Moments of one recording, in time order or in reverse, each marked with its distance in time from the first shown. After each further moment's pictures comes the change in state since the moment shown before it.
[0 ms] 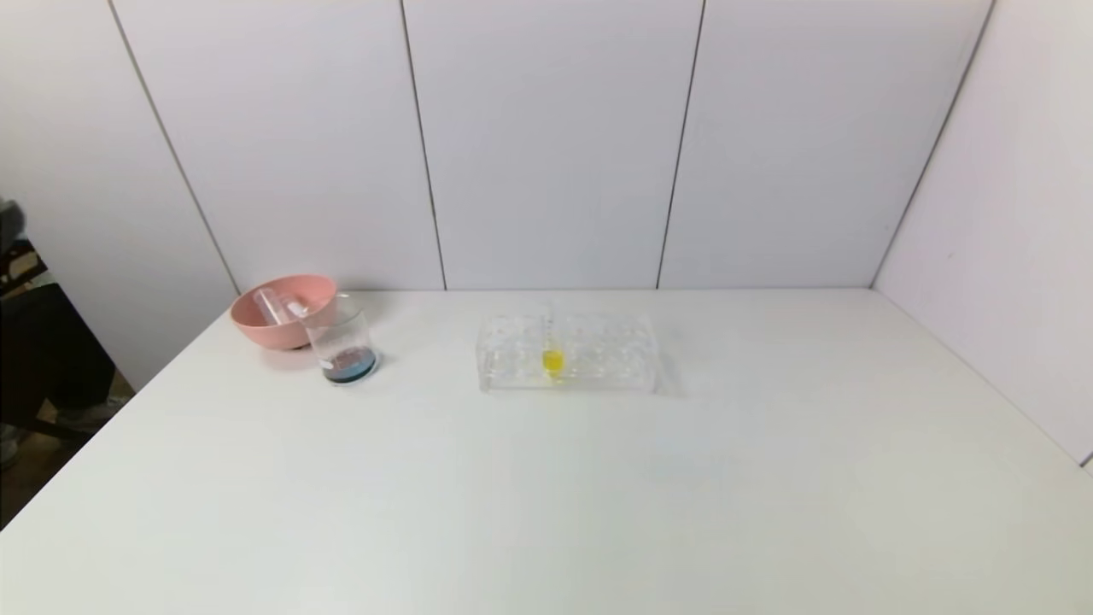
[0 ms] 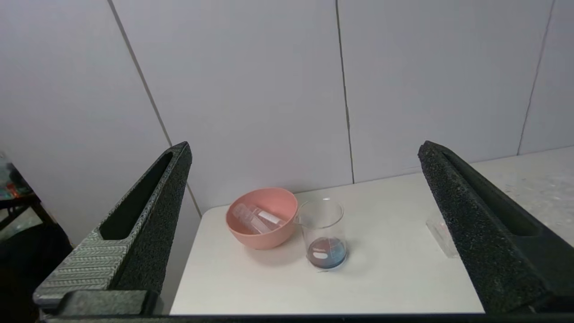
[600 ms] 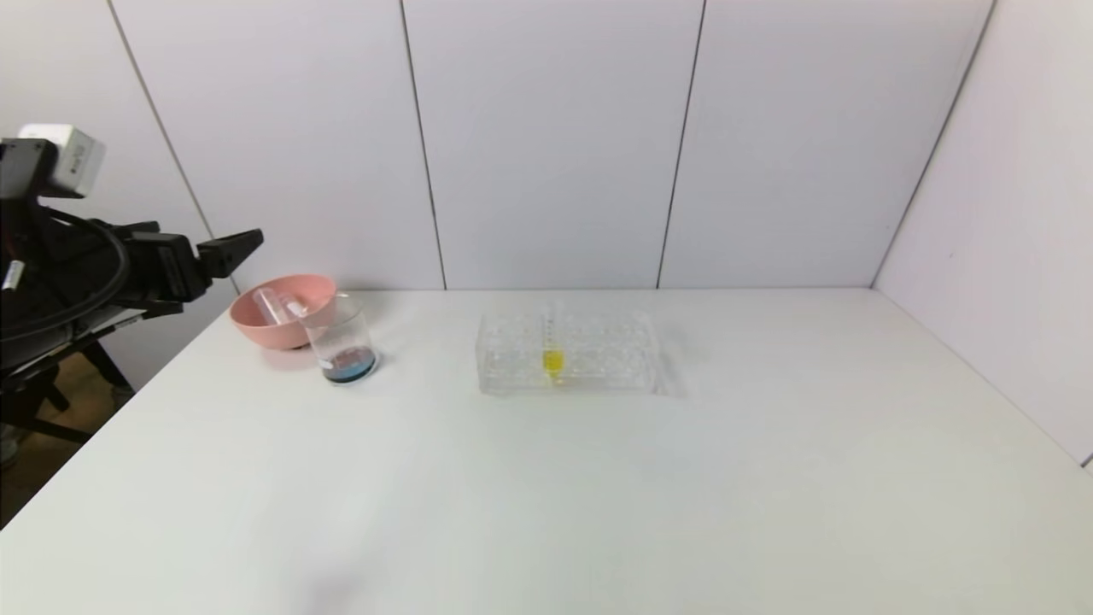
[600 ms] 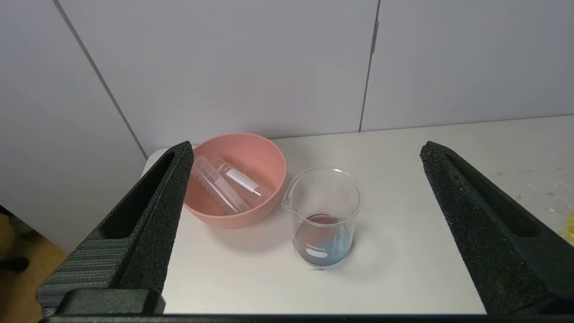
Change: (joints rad) left arm -0.001 0.675 -0.123 -0.264 -0.004 -0.083; right arm 0.000 0.000 0.000 0.000 0.000 0.000
